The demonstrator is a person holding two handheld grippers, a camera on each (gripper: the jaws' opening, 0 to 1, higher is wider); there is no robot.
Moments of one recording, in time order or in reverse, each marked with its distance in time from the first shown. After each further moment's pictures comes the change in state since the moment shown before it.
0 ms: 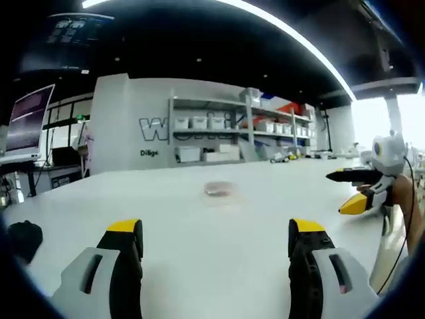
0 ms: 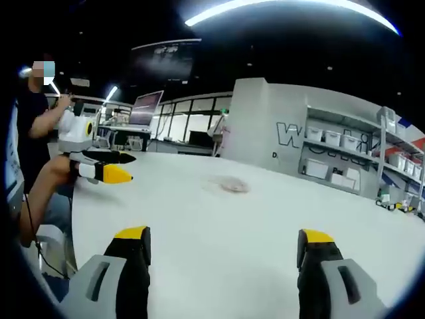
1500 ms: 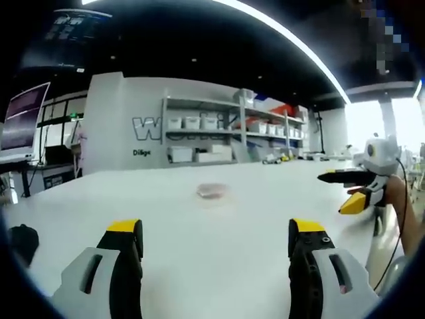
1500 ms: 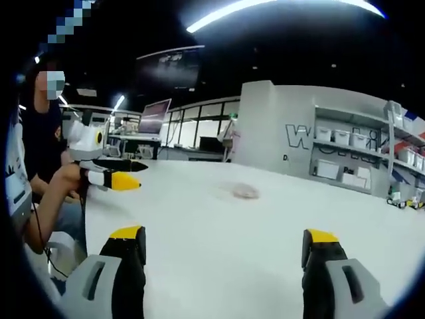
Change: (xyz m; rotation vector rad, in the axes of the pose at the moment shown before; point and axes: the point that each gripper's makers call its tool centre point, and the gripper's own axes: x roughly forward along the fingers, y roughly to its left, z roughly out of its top) left arm -0.001 -0.007 0.006 -0.013 0.000 -0.068; right arm -0.003 0.008 0.010 0.021 -0.036 0.076
